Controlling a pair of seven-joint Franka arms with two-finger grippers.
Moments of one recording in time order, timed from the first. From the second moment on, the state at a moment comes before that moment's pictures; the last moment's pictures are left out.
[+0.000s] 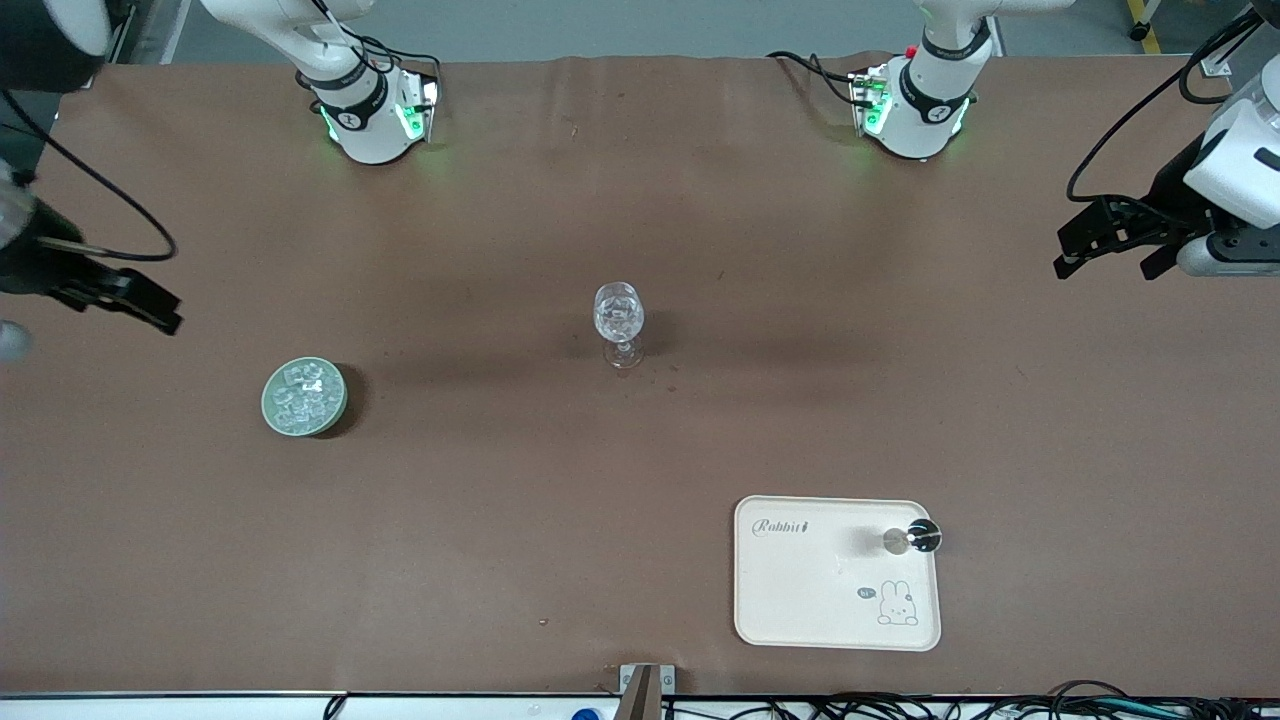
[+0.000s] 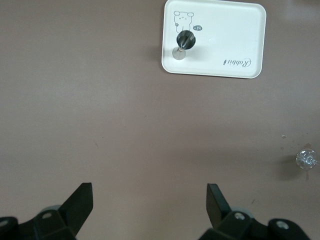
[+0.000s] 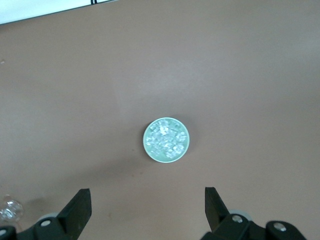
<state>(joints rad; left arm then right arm) -0.05 -0.09 -0.04 -1.72 -0.06 1.72 -0.08 0.08 0.14 -0.04 -1.36 -0.08 1.52 0.27</state>
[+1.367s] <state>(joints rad) -0.05 -0.06 -0.08 -1.70 0.00 1.73 -0.17 0.01 0.07 -0.10 -1.44 0.00 1.55 0.10</state>
